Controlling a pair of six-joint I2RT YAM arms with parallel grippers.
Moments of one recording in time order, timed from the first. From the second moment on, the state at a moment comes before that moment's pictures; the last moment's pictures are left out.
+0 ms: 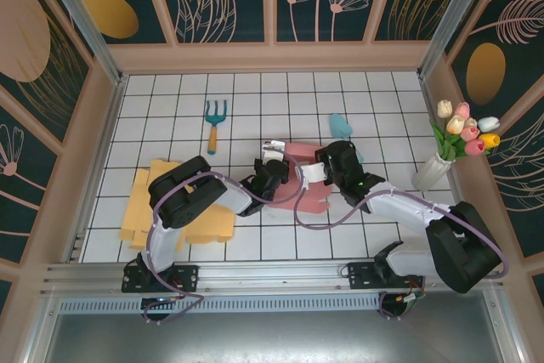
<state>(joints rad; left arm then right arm) -0.93 2.05 0.85 0.81 -0.65 -0.29 0.60 1.27 0.55 0.13 0.17 -1.50</state>
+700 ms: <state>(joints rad) -0.91 1.99 0.64 0.98 -0.77 -0.26 0.62 1.05 0.60 0.01 -0.01 -1.20</state>
